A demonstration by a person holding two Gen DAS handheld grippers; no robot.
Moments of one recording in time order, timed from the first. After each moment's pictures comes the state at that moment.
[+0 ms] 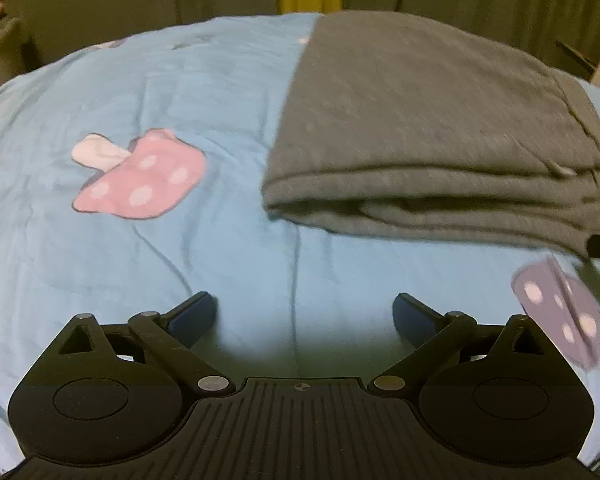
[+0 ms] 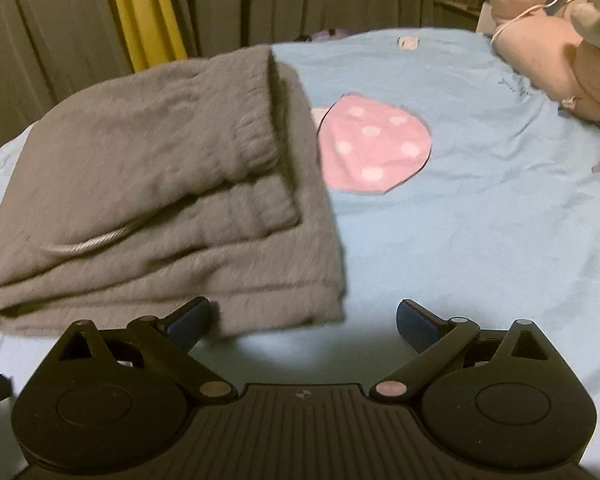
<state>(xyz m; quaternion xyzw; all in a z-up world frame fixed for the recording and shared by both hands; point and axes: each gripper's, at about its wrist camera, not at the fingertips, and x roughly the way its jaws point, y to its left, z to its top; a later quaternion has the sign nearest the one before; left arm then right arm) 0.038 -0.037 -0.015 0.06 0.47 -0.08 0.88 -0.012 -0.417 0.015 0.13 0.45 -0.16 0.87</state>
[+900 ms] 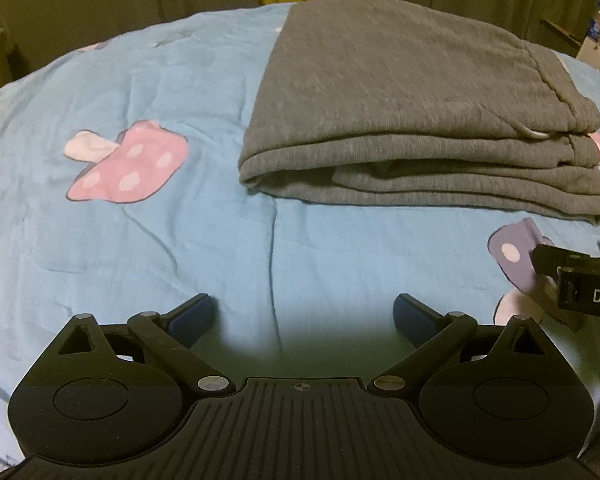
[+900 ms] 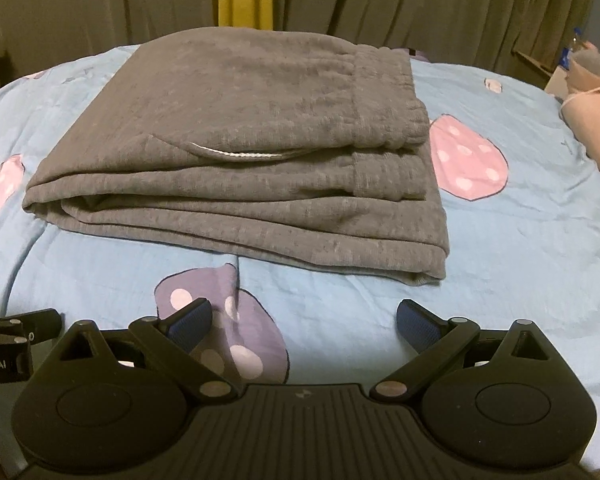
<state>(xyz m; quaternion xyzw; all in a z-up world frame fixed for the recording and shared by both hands) 0.023 -0.043 -0.011 0.07 0.48 -0.09 0.87 -0.027 -0.338 0.020 0.01 0.45 -0.09 0.89</state>
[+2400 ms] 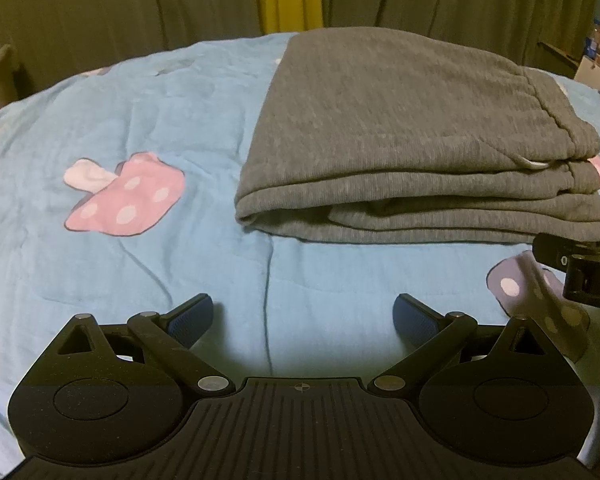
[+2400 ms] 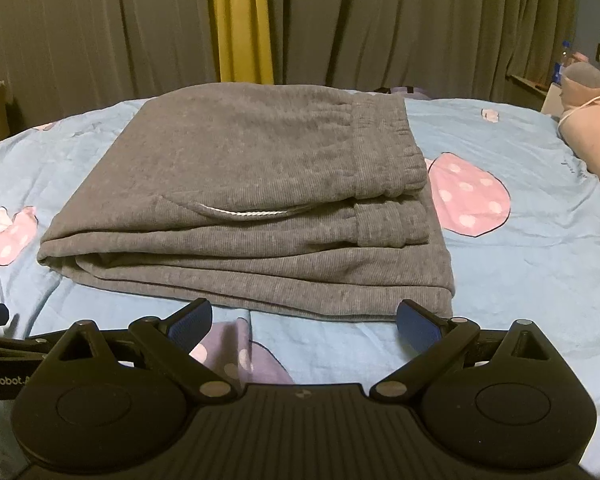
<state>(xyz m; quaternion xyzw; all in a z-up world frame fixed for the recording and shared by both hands) 0.027 -0.047 -0.009 0.07 0.44 -0.09 0.89 -0.028 -0.343 0.029 0.04 0.38 -0.09 0.92</state>
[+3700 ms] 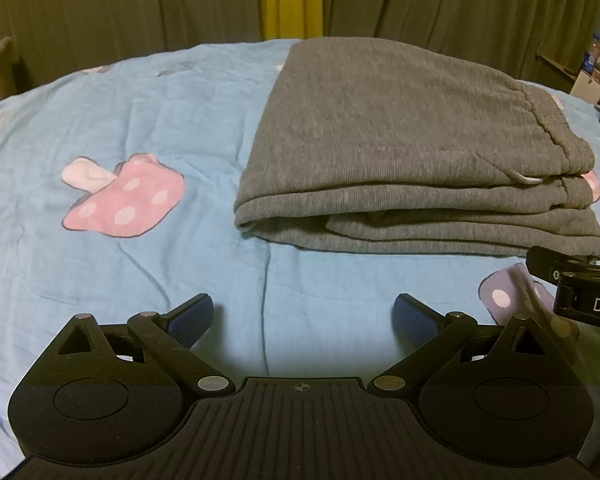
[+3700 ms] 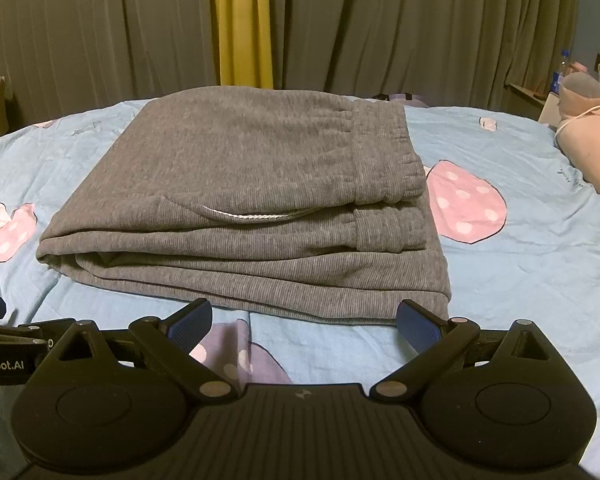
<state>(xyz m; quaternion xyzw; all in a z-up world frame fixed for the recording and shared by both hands) 0.028 -0.043 -0.005 0.05 0.43 -0.10 0.89 -0.028 -0.341 0.031 0.03 0.37 -0.09 0.92</state>
